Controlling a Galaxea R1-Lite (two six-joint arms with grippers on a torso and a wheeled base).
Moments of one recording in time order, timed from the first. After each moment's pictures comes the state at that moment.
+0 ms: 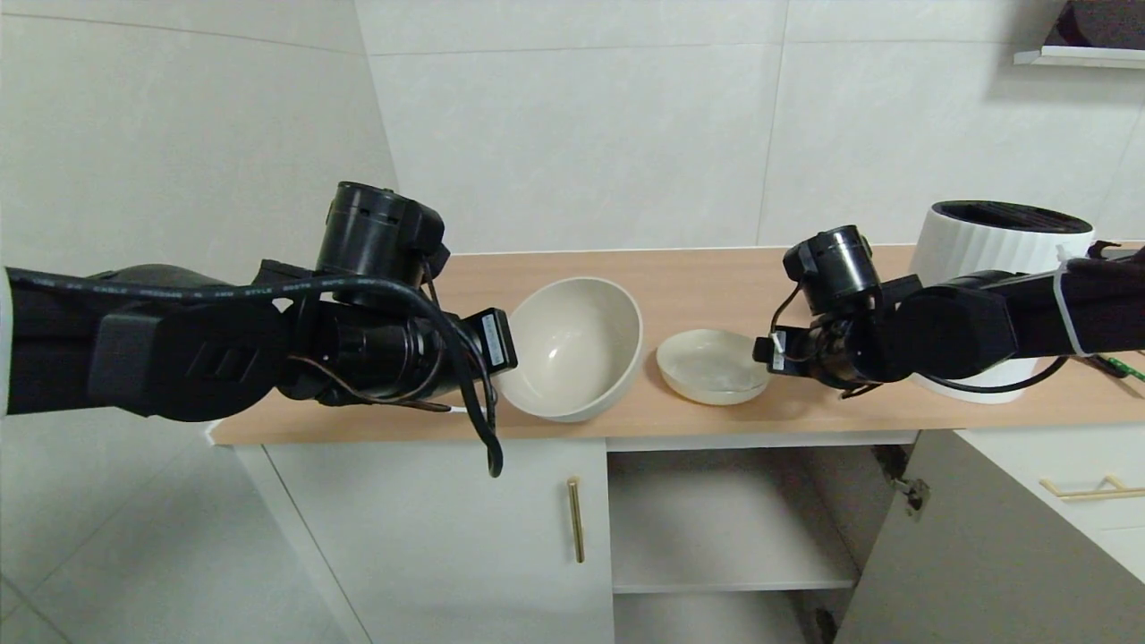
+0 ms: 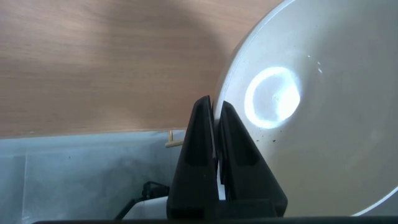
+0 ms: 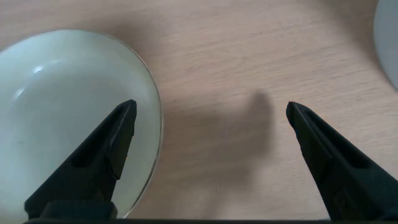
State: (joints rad) left arm -0.48 1.78 -1.25 0.06 0.06 -0.59; right arm 0.44 2.01 -1.44 0.11 -0.47 0.43
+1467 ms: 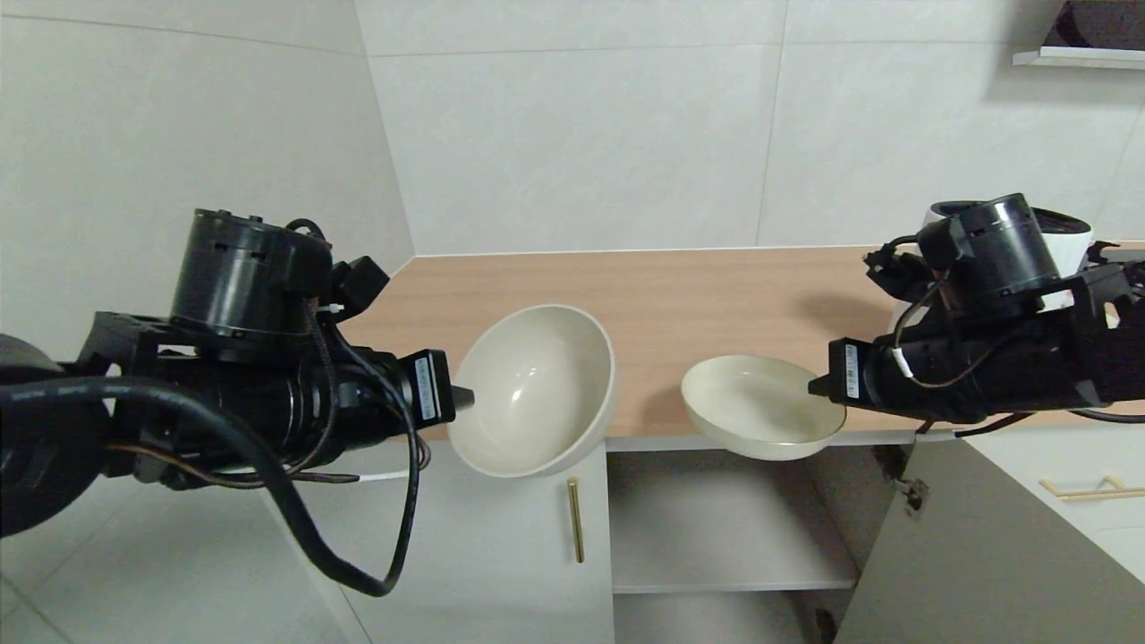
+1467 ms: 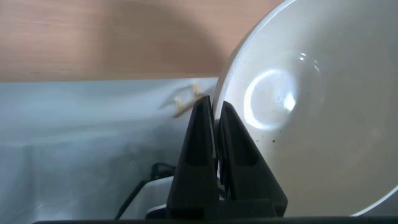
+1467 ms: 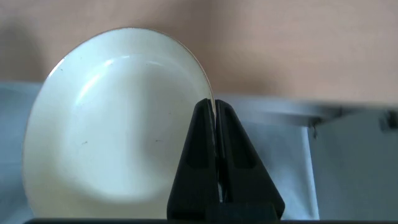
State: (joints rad) left arm -0.45 1.55 -0.98 0.00 -0.02 -0.53; right arm 0.44 1.65 -1.14 0.15 -0.04 0.43
